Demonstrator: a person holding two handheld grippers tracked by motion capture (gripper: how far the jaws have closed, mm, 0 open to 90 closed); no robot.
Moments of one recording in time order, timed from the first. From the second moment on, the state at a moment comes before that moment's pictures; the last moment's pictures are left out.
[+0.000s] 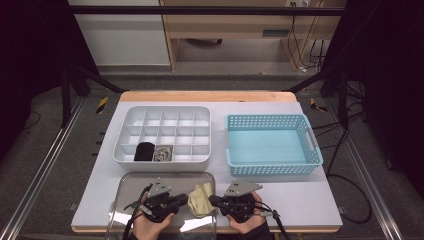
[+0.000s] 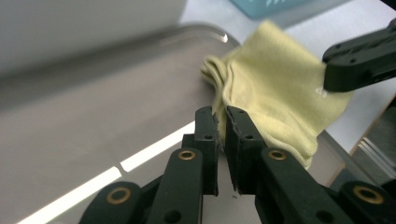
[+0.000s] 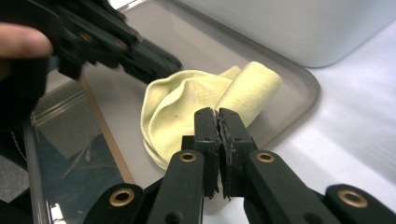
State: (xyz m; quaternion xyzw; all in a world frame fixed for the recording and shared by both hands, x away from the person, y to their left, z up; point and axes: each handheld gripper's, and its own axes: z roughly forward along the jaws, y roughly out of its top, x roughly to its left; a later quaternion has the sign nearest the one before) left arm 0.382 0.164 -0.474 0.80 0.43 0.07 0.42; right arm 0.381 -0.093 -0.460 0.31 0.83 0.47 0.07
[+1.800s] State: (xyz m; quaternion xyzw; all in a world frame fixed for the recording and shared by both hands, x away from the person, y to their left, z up) left arm 0.376 0.159 -0.463 0.81 0.40 0.08 0.43; right arm 0.377 -0.061 -0.464 0.26 0.86 0.43 0.06
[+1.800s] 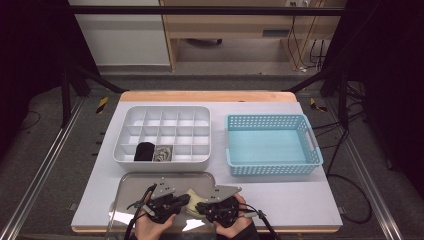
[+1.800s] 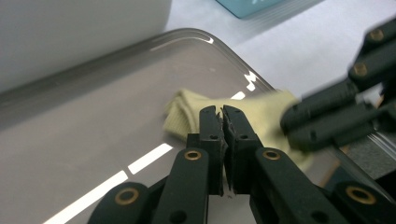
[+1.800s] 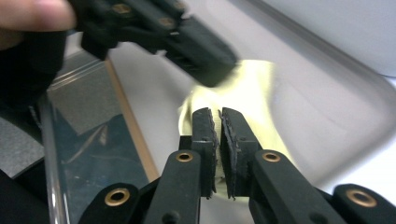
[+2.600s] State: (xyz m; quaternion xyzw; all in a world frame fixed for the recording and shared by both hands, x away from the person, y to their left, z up) left arm 0.365 0.161 -0.460 0.78 0.40 0.09 0.47; right arm 0.375 -0.086 -0.473 0.30 0.84 0.44 0.07
